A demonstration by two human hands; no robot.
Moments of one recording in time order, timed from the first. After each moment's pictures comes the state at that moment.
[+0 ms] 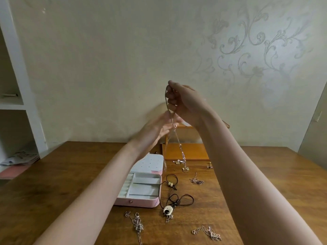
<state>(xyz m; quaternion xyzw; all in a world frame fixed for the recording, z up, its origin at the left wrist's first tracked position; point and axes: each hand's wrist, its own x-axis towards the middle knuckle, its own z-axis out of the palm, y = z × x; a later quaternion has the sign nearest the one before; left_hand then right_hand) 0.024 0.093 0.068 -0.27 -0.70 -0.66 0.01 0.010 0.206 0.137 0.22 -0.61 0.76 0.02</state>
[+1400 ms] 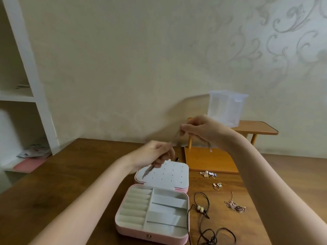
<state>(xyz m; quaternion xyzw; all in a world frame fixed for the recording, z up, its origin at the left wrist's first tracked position) -0.081 0.011 0.001 -0.22 -0.78 -0.56 -0.14 -0.078 0.196 0.071 0.21 -0.89 0.40 0.00</state>
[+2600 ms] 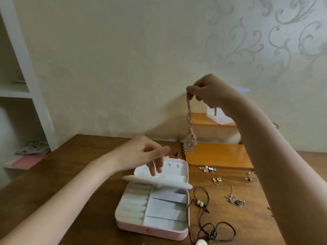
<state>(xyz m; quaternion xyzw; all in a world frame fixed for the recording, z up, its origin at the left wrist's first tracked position) -0.040 -0.003 0.030 -0.25 -0.90 -0.34 -0.06 -0.081 0.189 0.132 0.16 -0.91 0.35 0.14</state>
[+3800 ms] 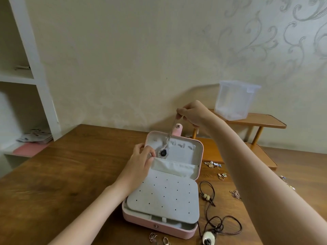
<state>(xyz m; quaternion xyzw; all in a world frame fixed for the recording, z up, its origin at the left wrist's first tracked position) -0.064 -0.024 -0.084 -0.12 -0.90 -0.38 0.16 -0.113 0.146 0.063 0.11 -0.92 0.38 0.04</state>
